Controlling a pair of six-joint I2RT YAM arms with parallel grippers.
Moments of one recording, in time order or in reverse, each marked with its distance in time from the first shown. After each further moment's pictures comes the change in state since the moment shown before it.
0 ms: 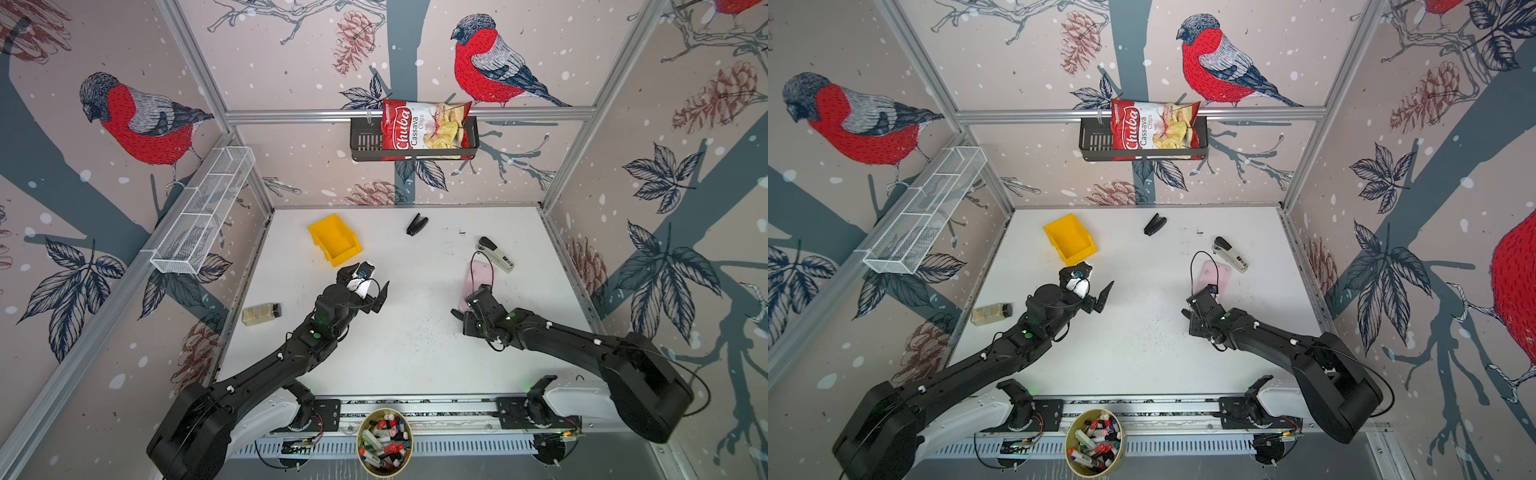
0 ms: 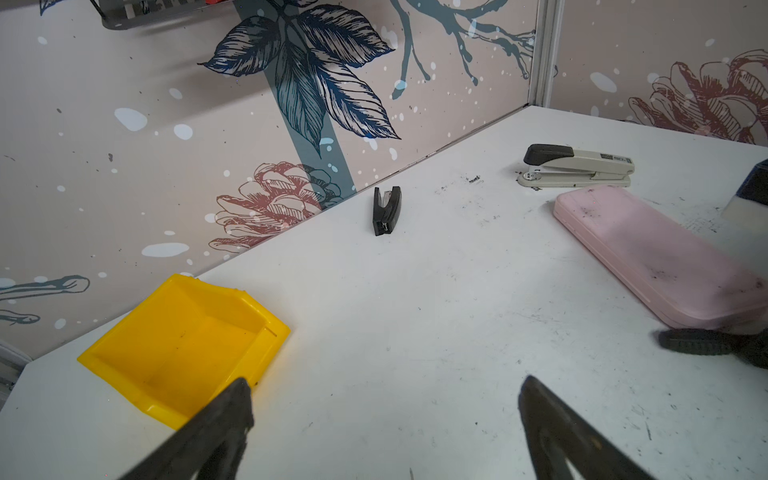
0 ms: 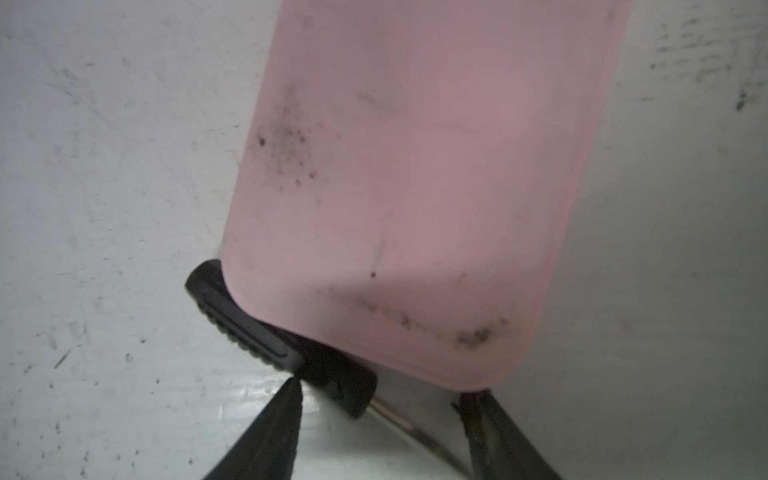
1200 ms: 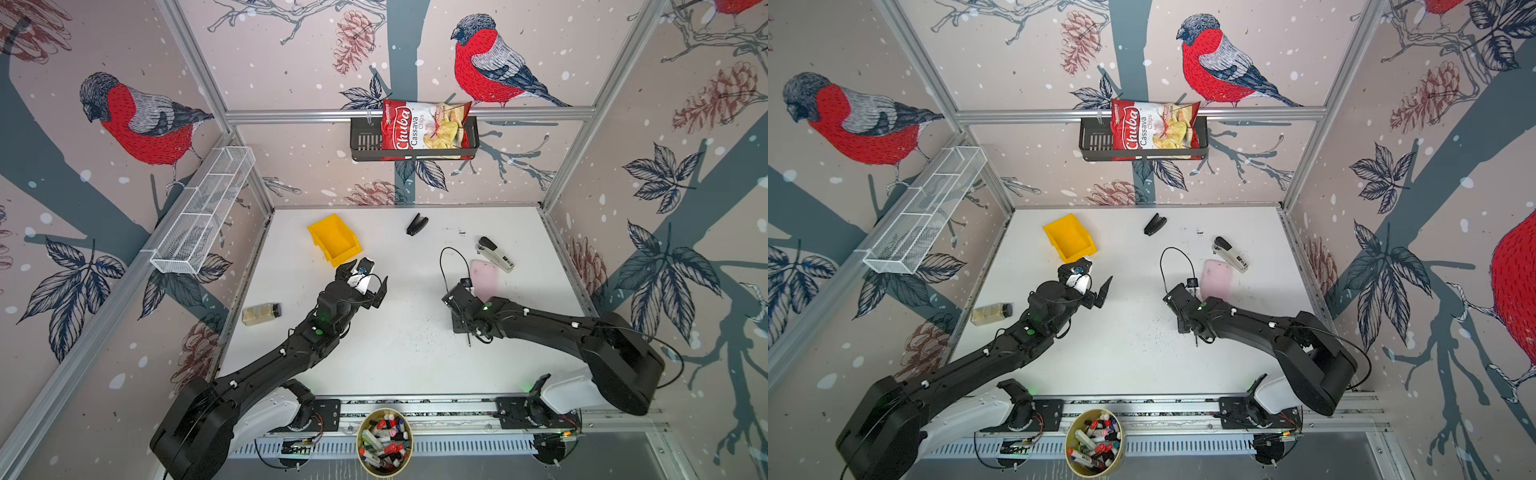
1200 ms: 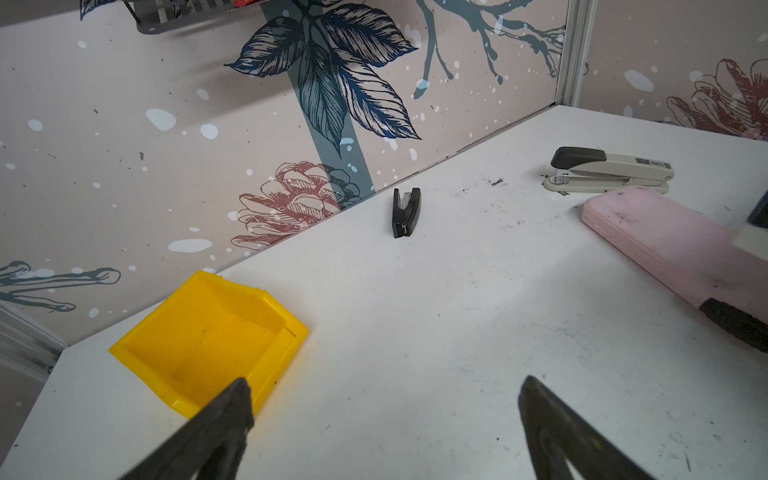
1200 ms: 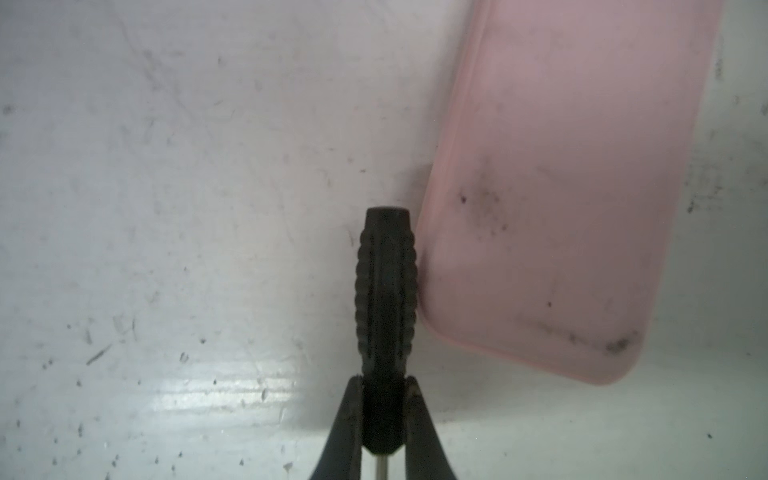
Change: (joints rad) left arm -0.001 0.034 0.034 0.004 -0.062 0.001; right arm 0.123 0.151 0.208 -0.157 0.149 -0.021
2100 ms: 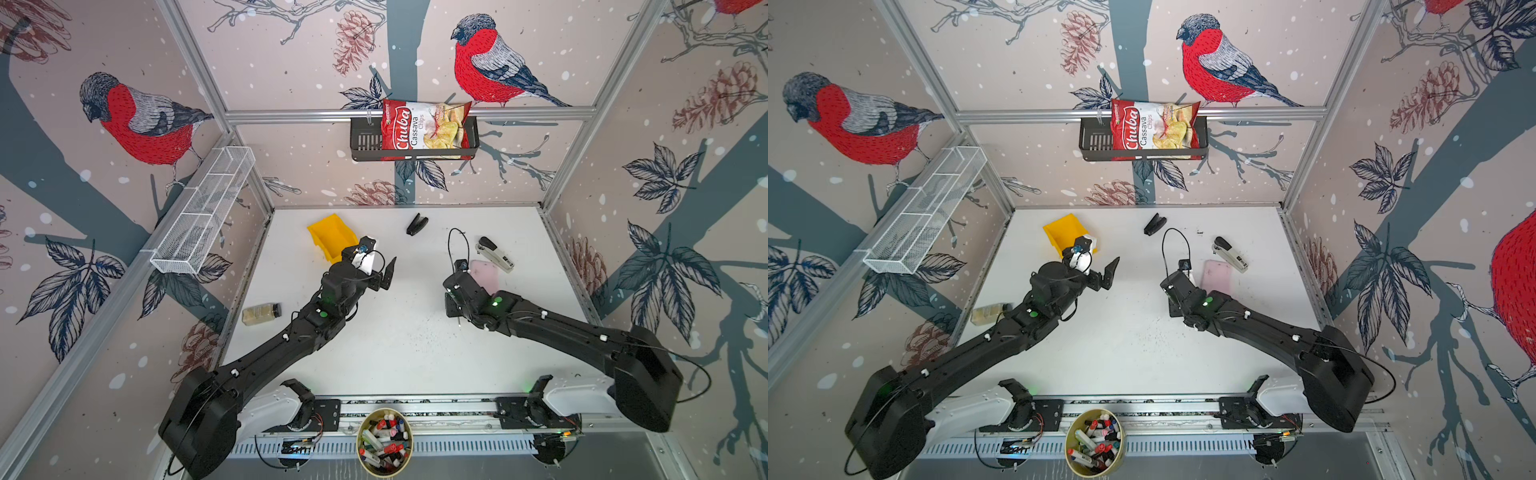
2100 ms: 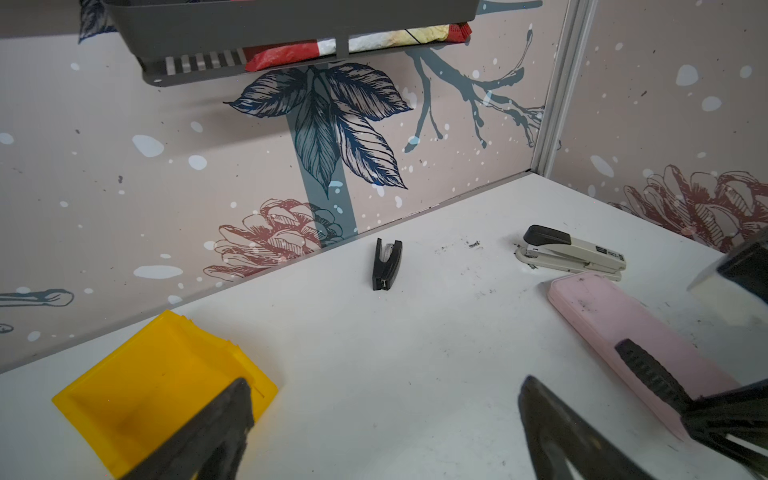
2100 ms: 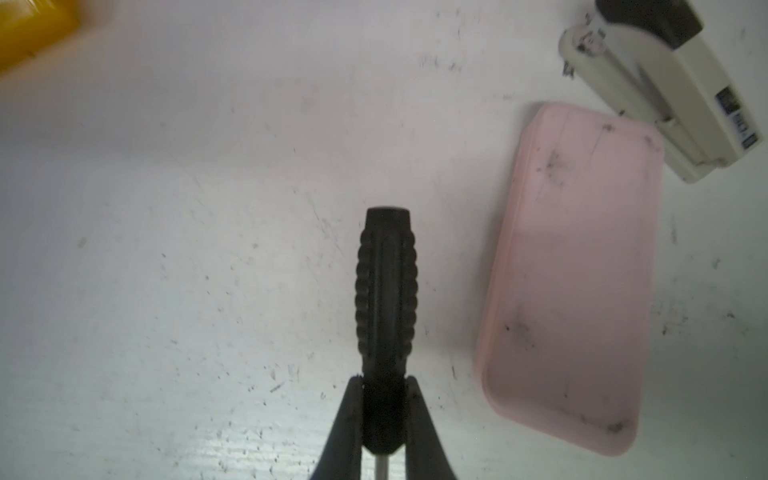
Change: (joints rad) left arm 0.000 0.094 0.234 -0.088 0.056 -0.139; right arm 0.045 -0.139 0.098 0.089 0.042 -0.116
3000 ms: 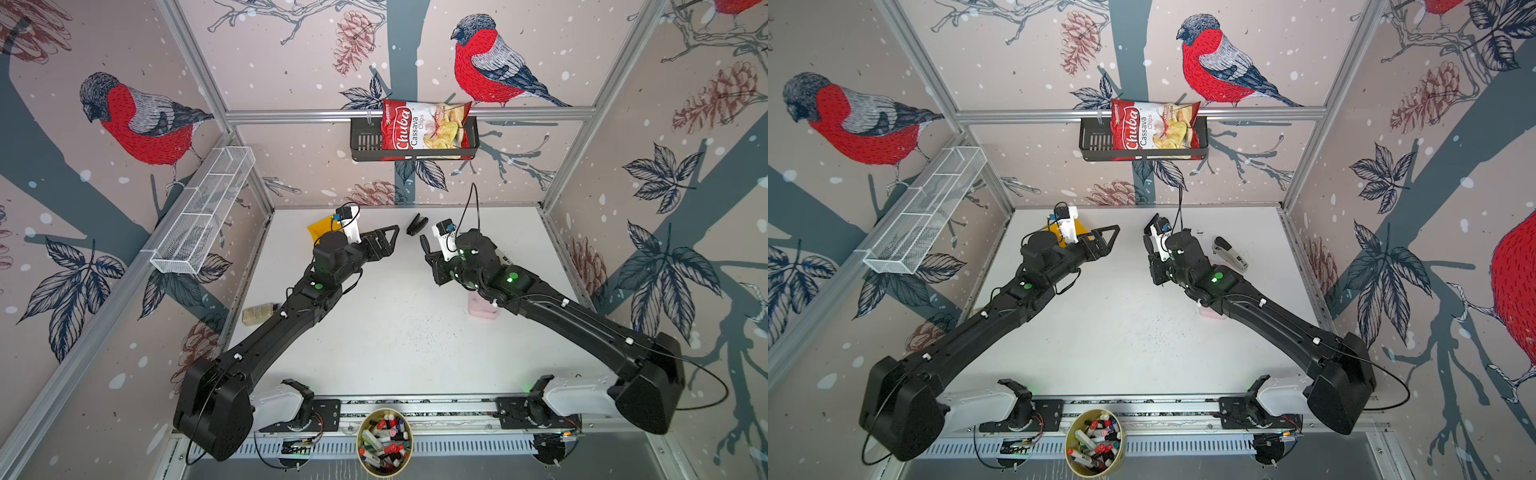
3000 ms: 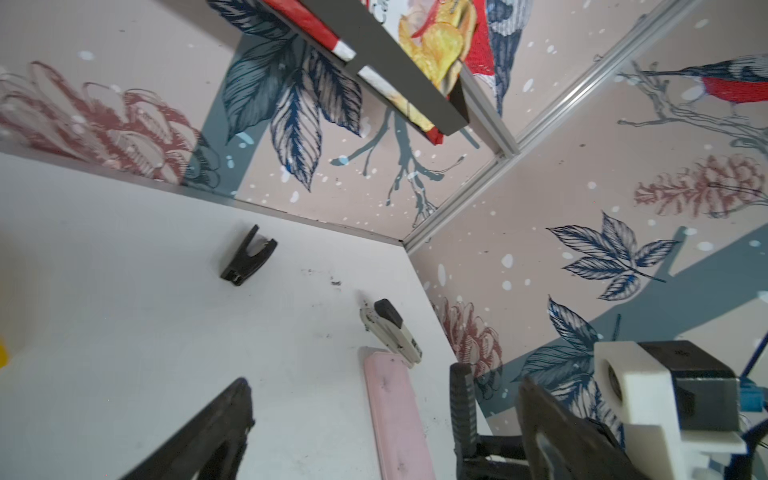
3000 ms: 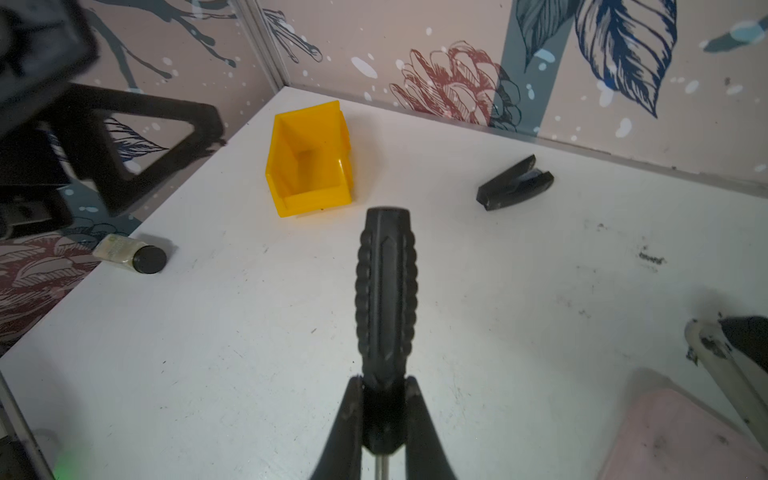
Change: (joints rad) left arm 0.145 0.109 0.236 -0.074 0.385 -0.751; right arm -0.061 0.013 0.320 0.112 -0.352 -0.358
